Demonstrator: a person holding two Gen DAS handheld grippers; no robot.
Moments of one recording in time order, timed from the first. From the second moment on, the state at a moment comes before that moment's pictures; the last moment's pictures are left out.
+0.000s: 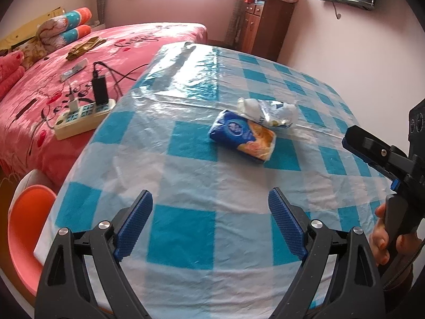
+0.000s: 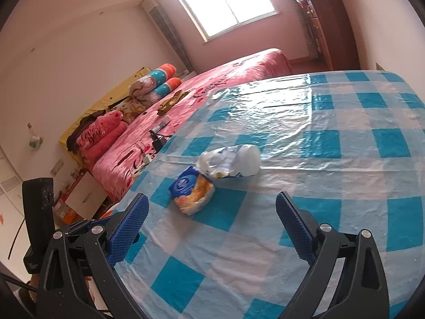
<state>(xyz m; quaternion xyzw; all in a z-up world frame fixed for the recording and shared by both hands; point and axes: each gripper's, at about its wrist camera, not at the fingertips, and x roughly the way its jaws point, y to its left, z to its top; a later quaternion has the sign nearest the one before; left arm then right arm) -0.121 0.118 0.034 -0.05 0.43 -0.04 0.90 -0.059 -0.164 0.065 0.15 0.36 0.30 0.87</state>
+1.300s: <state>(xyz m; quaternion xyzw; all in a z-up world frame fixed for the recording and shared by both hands) 0.031 0.001 0.014 -0.01 0.46 -0.14 0.87 -0.028 -0.252 0.044 0.25 0.35 0.22 0.88</state>
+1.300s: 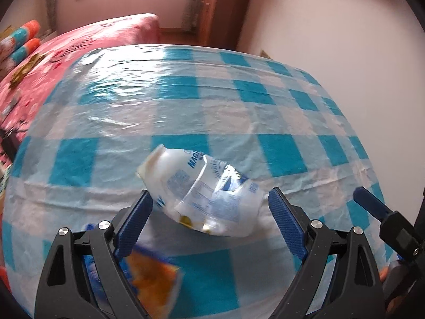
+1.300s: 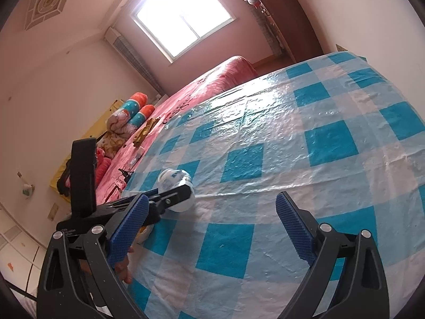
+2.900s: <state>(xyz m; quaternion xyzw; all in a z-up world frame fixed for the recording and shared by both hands) 0.002 0.046 0.014 -0.08 0.48 0.04 0.88 0.023 -0.196 0.030 0.12 0.42 0.22 0.87</state>
